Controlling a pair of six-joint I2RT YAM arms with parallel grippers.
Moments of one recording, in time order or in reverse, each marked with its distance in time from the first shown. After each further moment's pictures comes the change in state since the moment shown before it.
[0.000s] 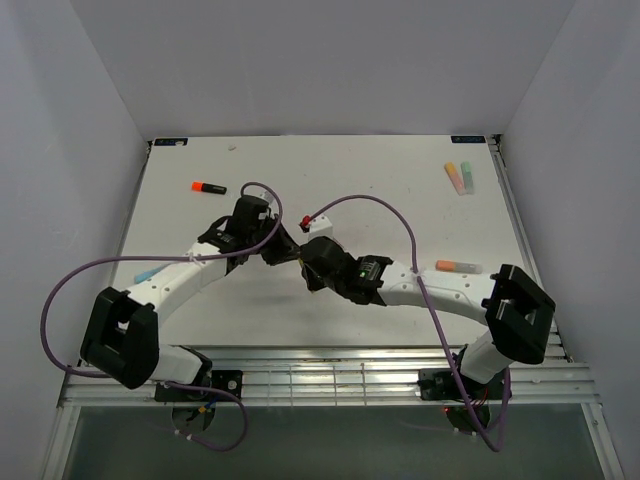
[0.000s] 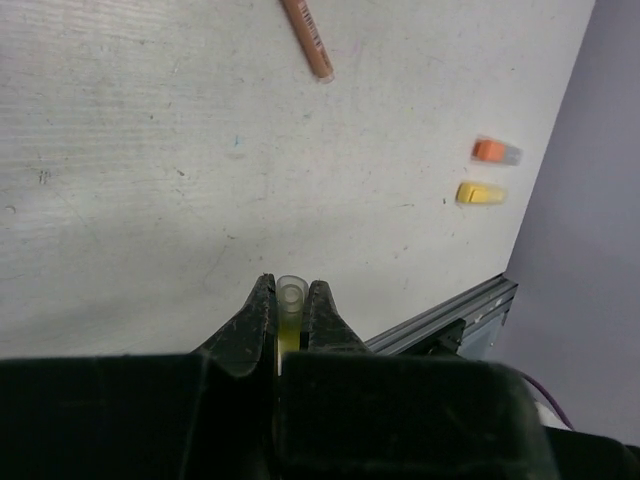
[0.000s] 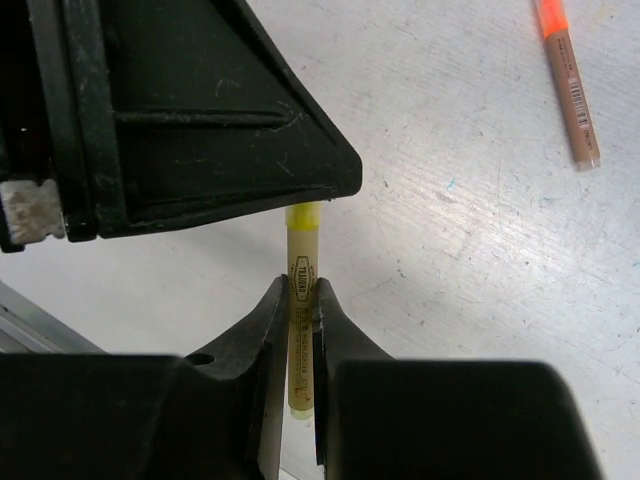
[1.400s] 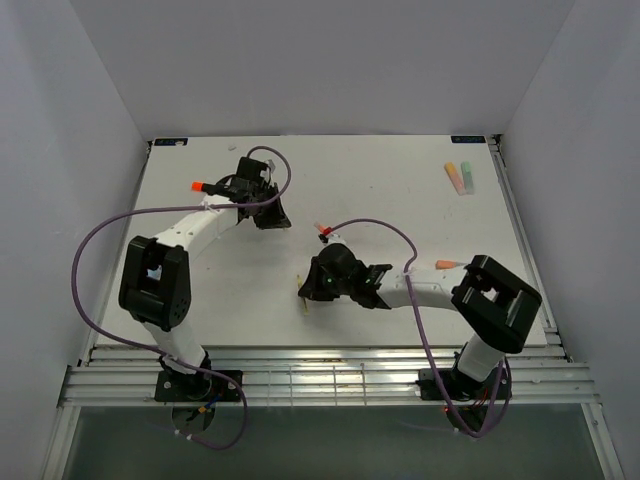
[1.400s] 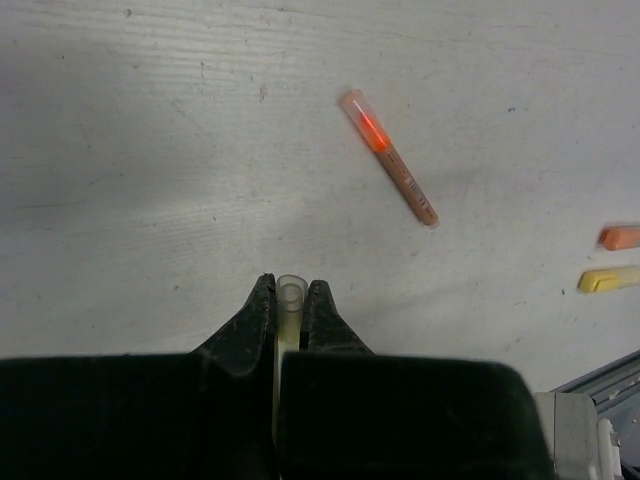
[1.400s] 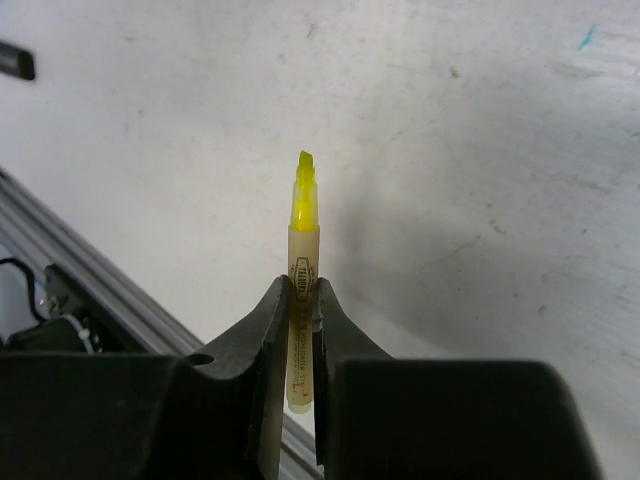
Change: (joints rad) left arm 0.130 0.359 0.397 -0.200 -0.060 0.358; right arm -0.102 0.075 -0.246 0.358 -0.356 0.352
